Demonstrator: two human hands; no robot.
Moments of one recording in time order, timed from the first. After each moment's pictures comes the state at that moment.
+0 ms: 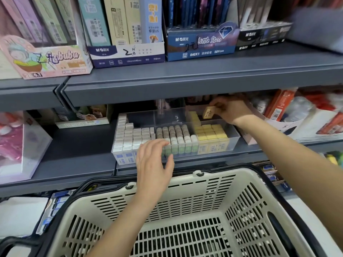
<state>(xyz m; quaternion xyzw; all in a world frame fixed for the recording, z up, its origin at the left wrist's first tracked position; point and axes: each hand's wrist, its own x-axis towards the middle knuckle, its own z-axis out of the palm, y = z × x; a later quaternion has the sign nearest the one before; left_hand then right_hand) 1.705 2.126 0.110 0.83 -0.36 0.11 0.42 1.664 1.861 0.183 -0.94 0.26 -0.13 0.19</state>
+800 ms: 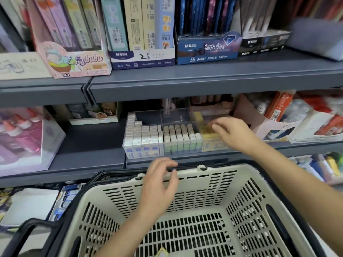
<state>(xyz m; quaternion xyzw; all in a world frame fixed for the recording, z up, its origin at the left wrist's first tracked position) 1.667 2.171 0.107 0.76 -0.40 0.00 0.52 1.613 1.927 0.179 -0.95 0.18 -0.16 0.19</state>
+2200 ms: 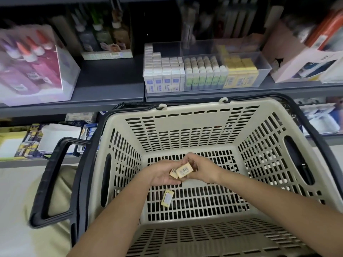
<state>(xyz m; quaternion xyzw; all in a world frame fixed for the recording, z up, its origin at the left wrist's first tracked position) 1.655 2.249 -0.020 0.59 0.01 -0.67 0.45 1.544 2.112 -0.004 -0.83 0.16 0.17 0.51</state>
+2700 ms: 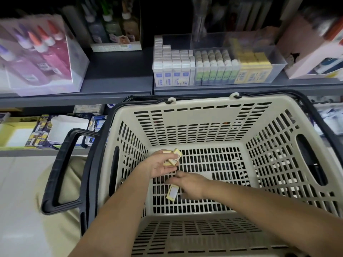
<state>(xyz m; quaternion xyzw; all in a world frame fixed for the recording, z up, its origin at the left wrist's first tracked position) 1.672 2.270 -0.029 0.59 0.15 -0.56 0.57 1.546 2.167 -0.041 -0.92 -0.09 0.31 0.21</state>
